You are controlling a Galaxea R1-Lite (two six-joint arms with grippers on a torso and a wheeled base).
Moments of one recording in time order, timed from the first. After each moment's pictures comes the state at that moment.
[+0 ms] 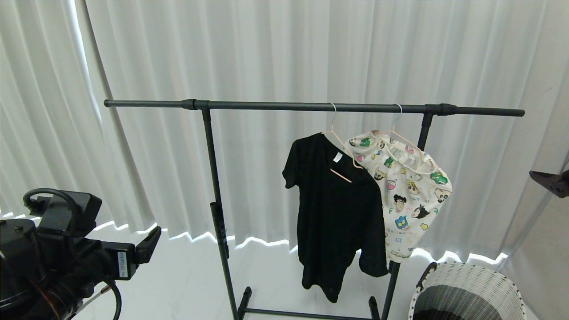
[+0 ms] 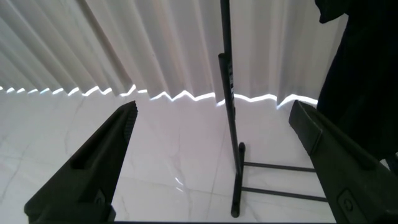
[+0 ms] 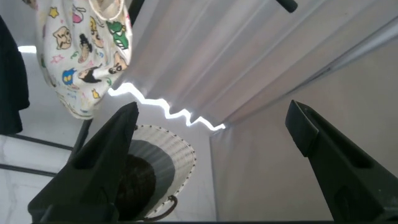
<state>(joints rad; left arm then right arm) -0.20 1.32 -0.19 -0.83 0.31 0.15 0.08 1.19 -0.92 0.00 -0.20 -0.50</state>
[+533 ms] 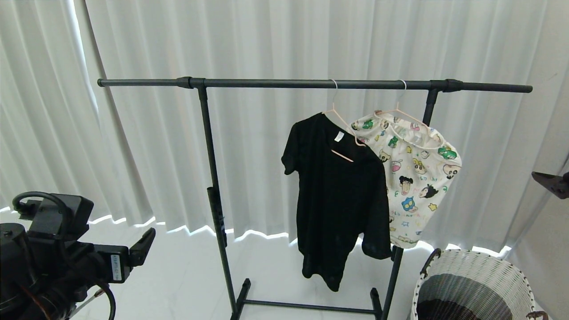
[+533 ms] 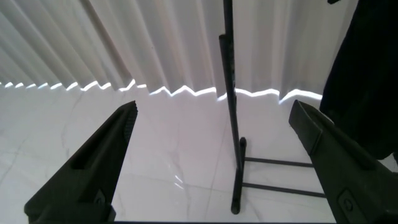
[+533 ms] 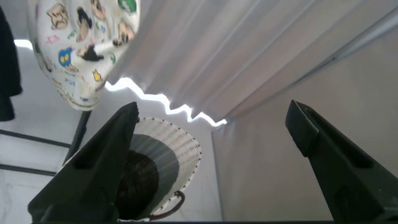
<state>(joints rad) -0.18 1.29 -0.17 -0.83 0.31 0.15 0.05 1.19 -0.88 -0.05 -0.20 -0.50</state>
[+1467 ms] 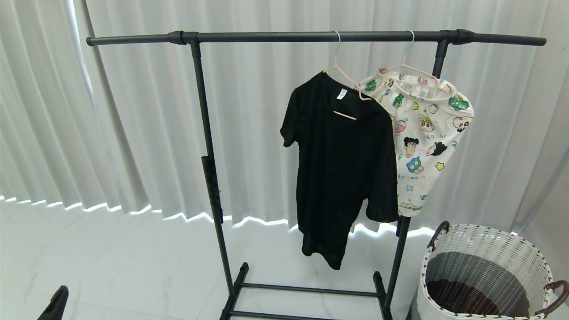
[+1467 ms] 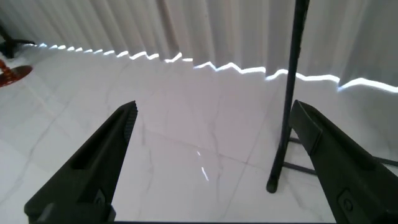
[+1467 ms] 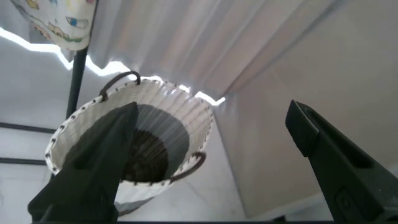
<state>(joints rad) 0.06 0.70 0.00 -0.47 0.32 0.22 -0.06 0.87 -0.52 -0.16 -0.20 -0.44</state>
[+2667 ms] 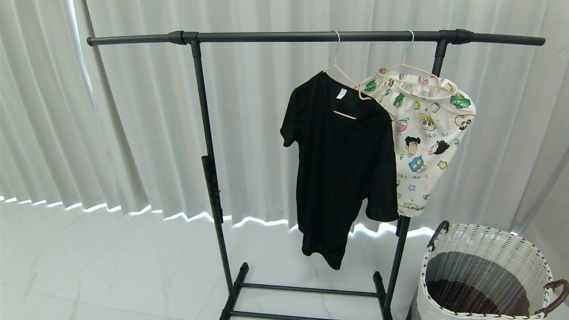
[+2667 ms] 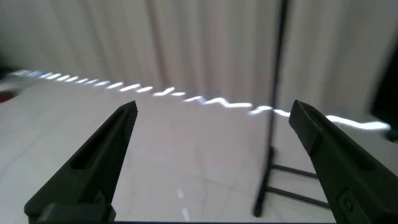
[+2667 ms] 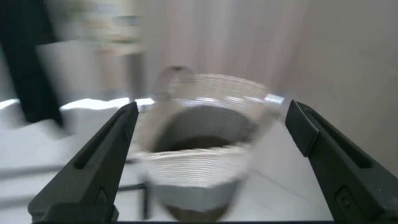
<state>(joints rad) 0.07 0.09 0.00 -0.06 0.08 0.17 -0.15 0.09 0.00 -0.05 0.06 -0.06</state>
